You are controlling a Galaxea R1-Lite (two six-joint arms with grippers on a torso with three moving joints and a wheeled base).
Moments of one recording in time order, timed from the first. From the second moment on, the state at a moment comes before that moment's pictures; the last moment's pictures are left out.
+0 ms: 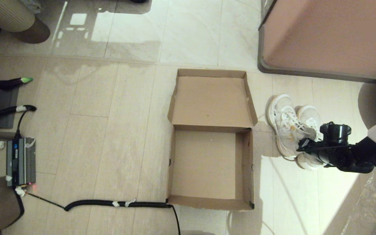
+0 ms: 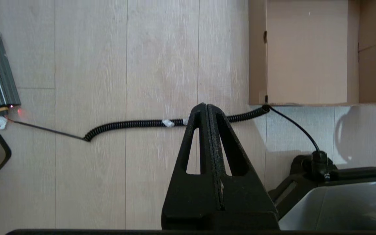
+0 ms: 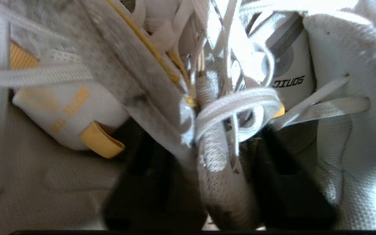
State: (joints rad) left arm 0.00 0.03 -0.01 0.02 -0.01 0.04; right arm -0.21 2.35 -1.19 -0.66 -0.07 0.47
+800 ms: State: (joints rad) left arm 0.00 0.00 0.00 0.01 0.00 0.02; right arm -0.21 1.95 -0.89 -0.39 0.14 0.39
